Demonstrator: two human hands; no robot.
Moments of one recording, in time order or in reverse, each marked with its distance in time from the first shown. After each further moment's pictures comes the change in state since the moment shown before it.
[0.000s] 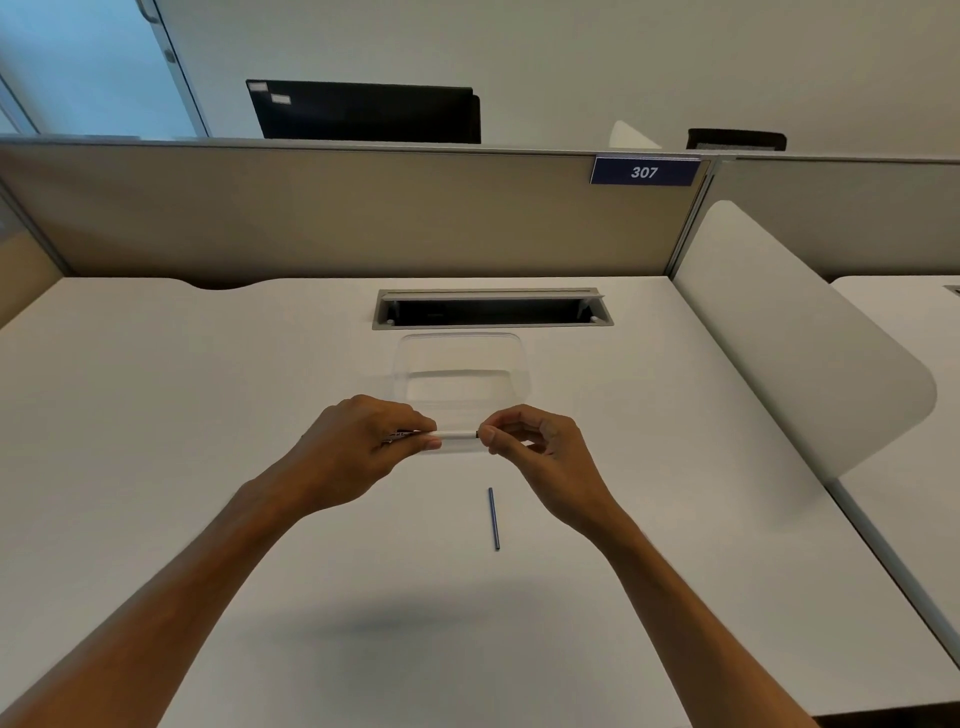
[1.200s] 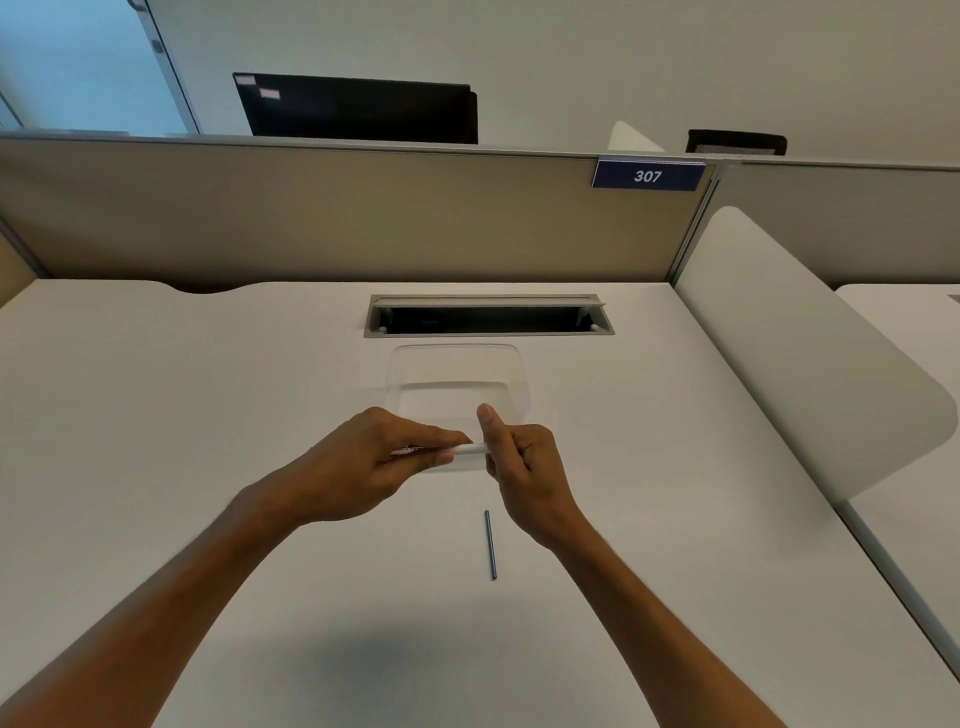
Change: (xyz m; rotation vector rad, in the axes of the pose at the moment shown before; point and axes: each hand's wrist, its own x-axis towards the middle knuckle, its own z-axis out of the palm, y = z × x) left_hand 0.028 -0.003 0.004 -0.183 -0.144 0.040; right_hand 0.033 0.010 0.027 0.138 0.105 -0.051
